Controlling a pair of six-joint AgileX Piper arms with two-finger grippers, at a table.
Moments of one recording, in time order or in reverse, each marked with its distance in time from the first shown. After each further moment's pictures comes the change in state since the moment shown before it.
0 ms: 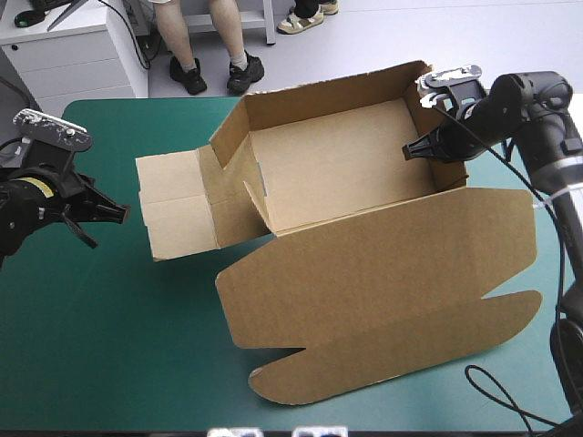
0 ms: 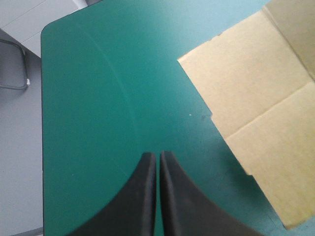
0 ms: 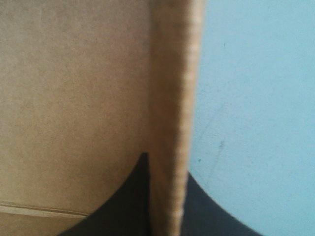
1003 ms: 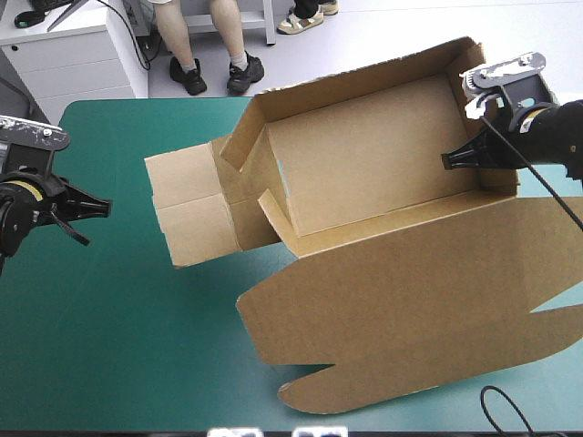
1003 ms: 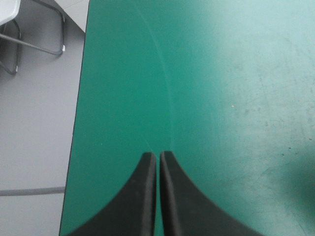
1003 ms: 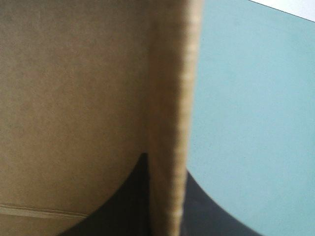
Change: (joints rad) left arm 0.050 0.000 0.041 0.134 -0.010 -0.169; right arm -0.001 -0.267 0.070 -0.126 0.004 0.008
